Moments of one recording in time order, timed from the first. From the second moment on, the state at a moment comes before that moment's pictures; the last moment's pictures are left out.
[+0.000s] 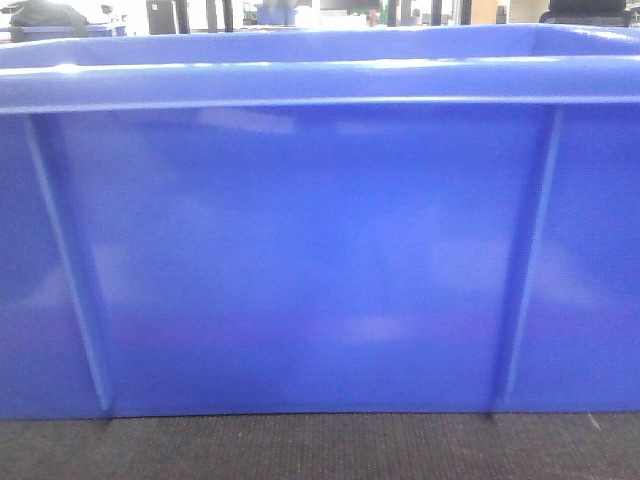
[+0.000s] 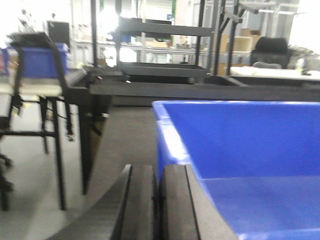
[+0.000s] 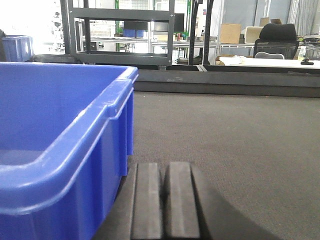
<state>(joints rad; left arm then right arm) -0.04 0.00 -0.22 0.03 0.24 -0.03 0.07 0.00 0.00 0.07 0.03 -0.06</state>
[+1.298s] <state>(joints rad) 0.02 0.00 0.00 0.04 0.02 -0.03 0.07 0.00 0.00 0.07 0.03 -0.06</state>
